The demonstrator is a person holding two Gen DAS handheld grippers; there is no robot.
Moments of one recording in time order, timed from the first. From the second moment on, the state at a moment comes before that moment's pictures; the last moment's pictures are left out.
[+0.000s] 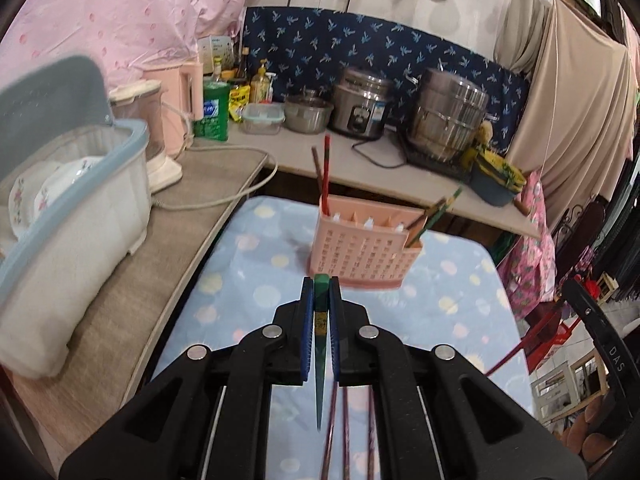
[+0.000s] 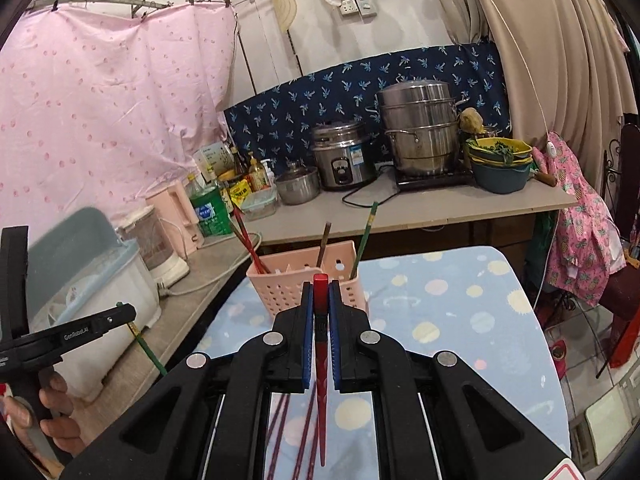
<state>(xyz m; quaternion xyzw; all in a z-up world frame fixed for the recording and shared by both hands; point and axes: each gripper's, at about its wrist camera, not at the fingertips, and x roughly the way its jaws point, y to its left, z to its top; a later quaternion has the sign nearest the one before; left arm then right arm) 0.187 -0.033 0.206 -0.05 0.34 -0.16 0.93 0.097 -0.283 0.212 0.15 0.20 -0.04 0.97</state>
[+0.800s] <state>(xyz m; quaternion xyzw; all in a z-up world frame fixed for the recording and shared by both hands) 0.354 -0.093 0.280 -0.09 0.24 -0.14 0.96 0.292 -0.333 0.260 0.20 0.13 -0.03 0.97</state>
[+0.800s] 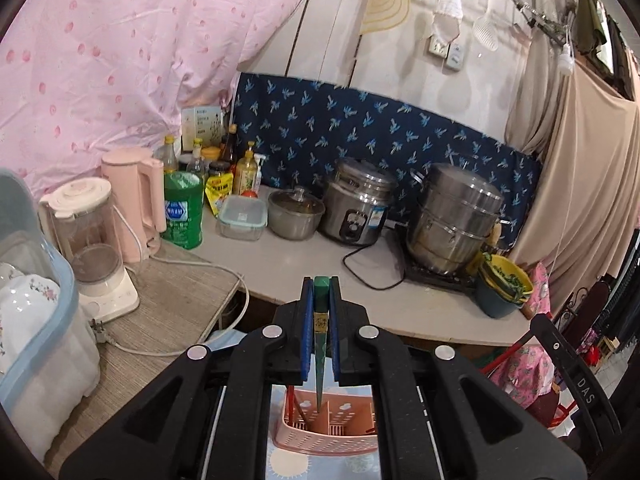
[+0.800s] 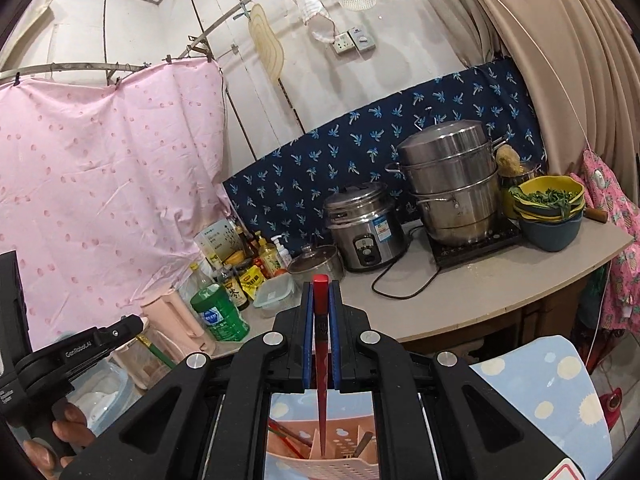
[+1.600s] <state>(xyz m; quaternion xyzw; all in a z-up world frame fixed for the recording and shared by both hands) 0.360 -0.094 0.218 -0.07 0.29 -0.13 0.95 0.296 -0.332 0.209 0.20 0.18 -0.03 0.96</state>
